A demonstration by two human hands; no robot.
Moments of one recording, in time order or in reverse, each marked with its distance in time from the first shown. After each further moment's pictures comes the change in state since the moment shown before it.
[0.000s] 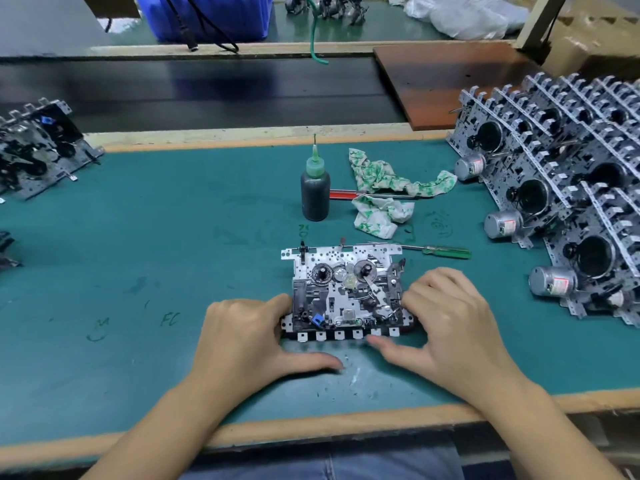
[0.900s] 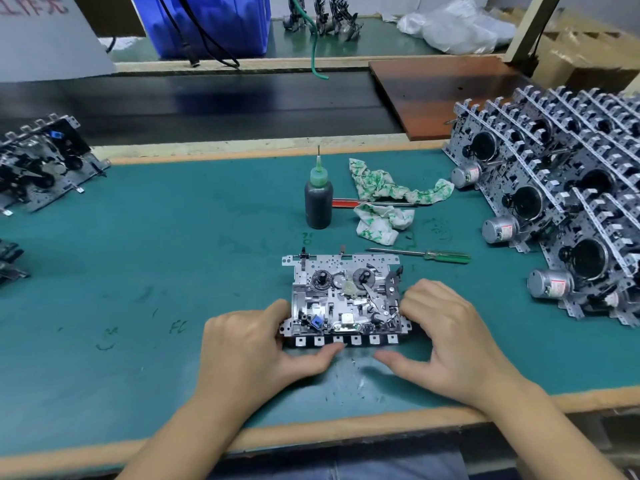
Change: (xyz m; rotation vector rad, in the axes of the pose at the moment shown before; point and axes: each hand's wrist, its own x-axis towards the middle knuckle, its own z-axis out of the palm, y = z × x) left_hand -0.006 0.006 -0.003 0.027 0.115 -0.105; right_hand 0.001 -0.005 -0.004 0.229 -0.148 0.010
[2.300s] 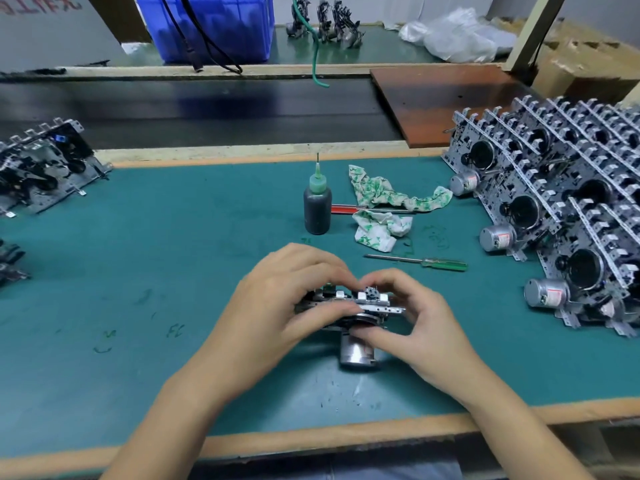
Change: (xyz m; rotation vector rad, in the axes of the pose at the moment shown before) left_hand 0.049 0.023 -0.034 -0.498 -0.244 0.159; right_hand 0.025 -0.026 -0.003 0.864 -0.061 0.388
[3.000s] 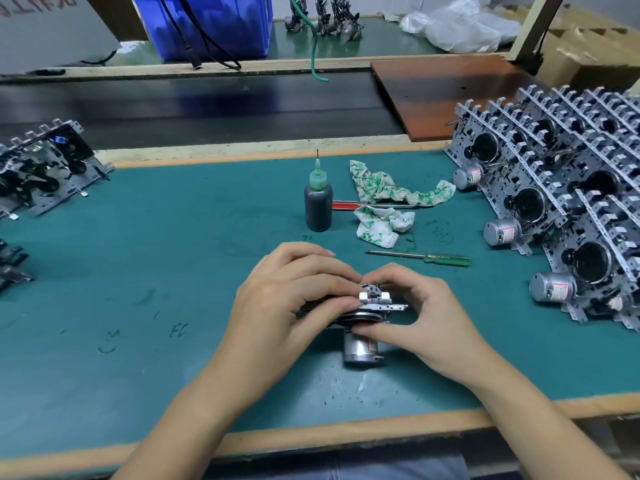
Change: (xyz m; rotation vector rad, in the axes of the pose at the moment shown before) left_hand -0.004 0.001 0.011 0.060 0.148 0.042; right_hand 0.008 0.000 -0.006 -0.030 -0.007 0.003
